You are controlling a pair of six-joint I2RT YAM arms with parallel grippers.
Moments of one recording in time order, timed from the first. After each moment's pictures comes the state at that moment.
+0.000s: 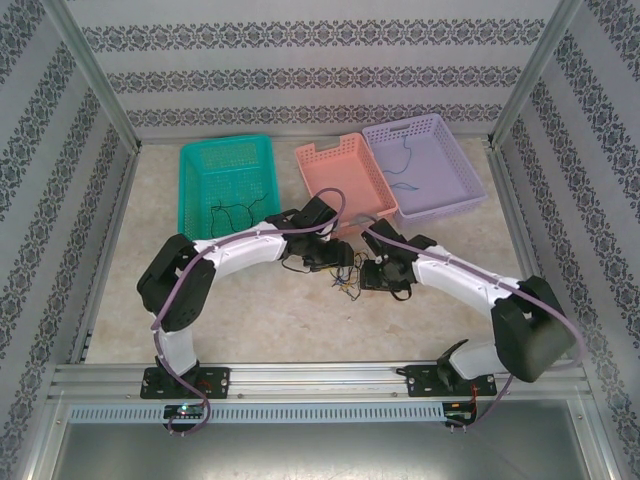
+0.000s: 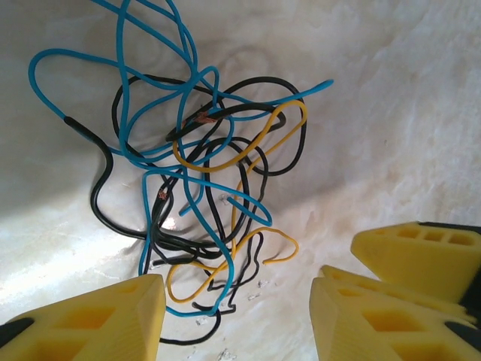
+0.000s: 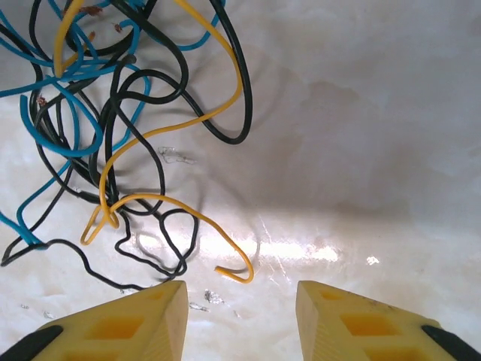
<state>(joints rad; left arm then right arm) -0.73 1.85 1.29 -0.47 0.37 -0.79 0.59 1.39 0.82 -0.72 -0.04 0.65</state>
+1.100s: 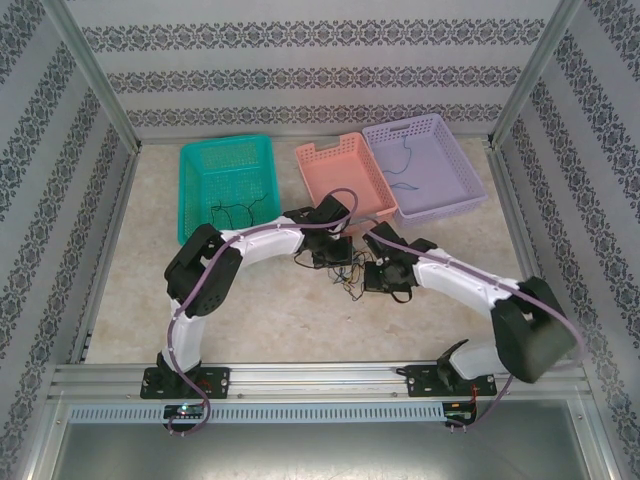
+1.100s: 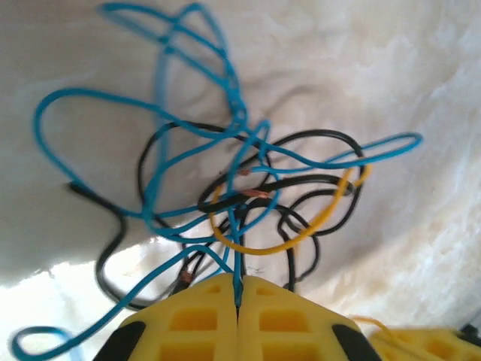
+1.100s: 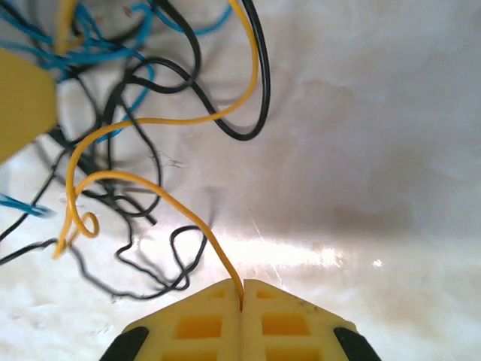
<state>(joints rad) -0.74 2.03 1.43 -0.50 0.32 -0.80 0.58 1.36 0.79 -0.68 -0.04 0.66</state>
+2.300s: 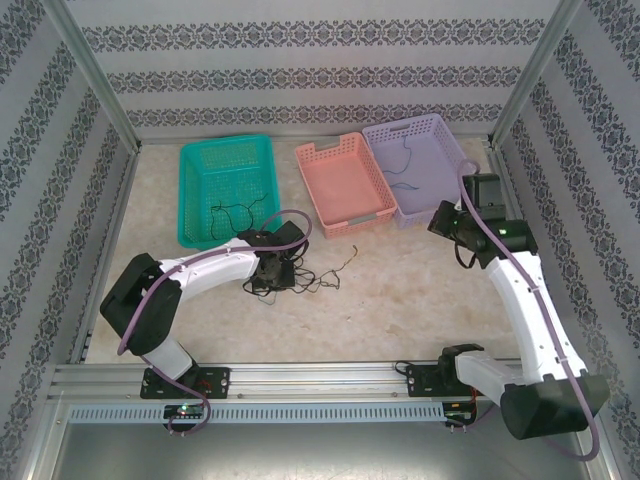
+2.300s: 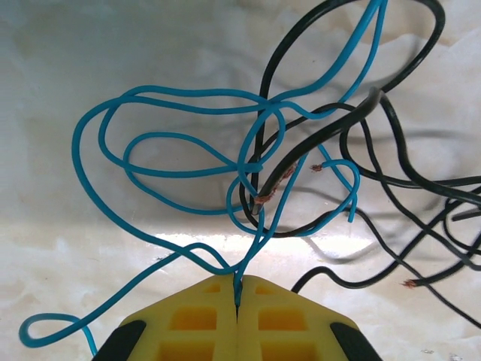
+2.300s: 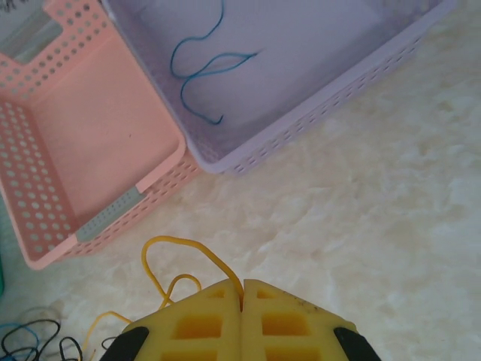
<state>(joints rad) -0.70 1.62 1.03 -0.80 -0.07 -0.84 0.09 1.06 1.13 -0.89 0.02 0.49</state>
